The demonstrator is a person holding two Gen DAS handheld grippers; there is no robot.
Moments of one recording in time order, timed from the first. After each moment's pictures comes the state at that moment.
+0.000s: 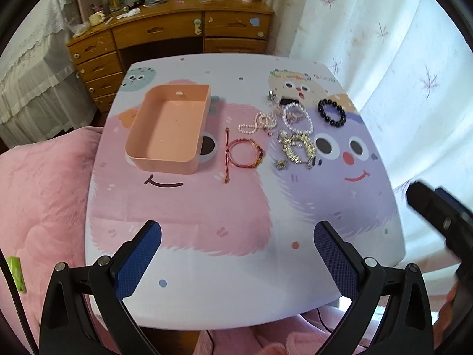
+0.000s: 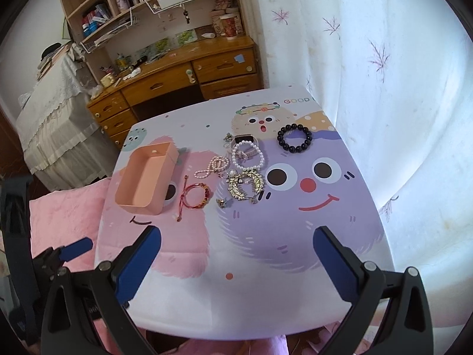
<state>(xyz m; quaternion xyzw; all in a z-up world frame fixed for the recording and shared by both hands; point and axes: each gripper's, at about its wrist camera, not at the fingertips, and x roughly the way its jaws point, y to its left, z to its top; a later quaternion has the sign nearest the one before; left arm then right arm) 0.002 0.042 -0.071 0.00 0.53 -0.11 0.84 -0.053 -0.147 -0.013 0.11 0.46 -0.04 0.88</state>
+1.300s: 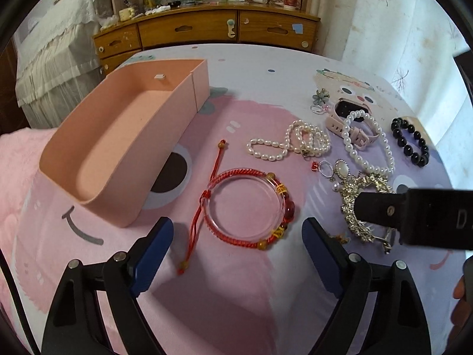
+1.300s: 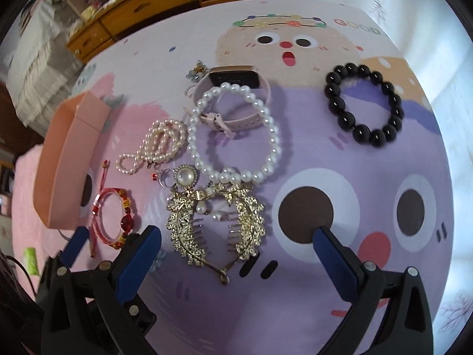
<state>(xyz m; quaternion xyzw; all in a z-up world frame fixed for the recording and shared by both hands) 0.114 -0.026 -0.228 -0.02 0.47 0.01 0.88 0.135 -0.183 -0.200 0.06 0.62 0.03 0.78</state>
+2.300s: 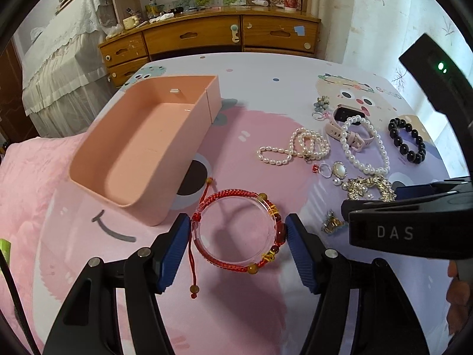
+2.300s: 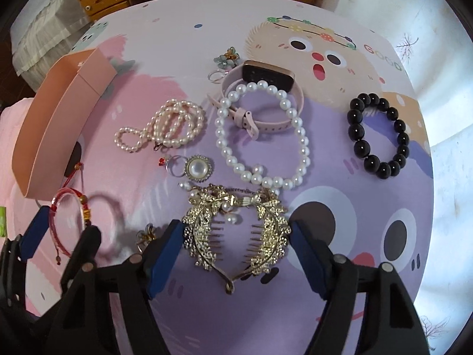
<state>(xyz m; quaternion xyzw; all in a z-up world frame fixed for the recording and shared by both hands) 0.095 -0.020 -0.195 0.00 0.47 0.02 0.88 0.155 -0.137 -0.200 -0.04 0.64 0.05 0.77</state>
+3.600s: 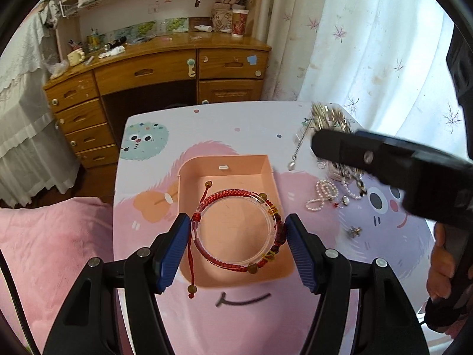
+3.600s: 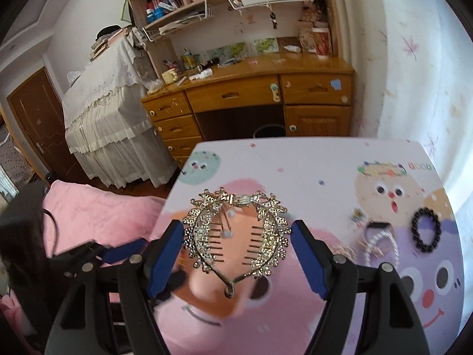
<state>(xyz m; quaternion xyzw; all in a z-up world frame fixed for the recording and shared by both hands) 0.155 0.156 -0.105 0.02 0.44 -0.19 0.88 0.147 0.005 -0.053 0.07 0.41 0.12 0.90</state>
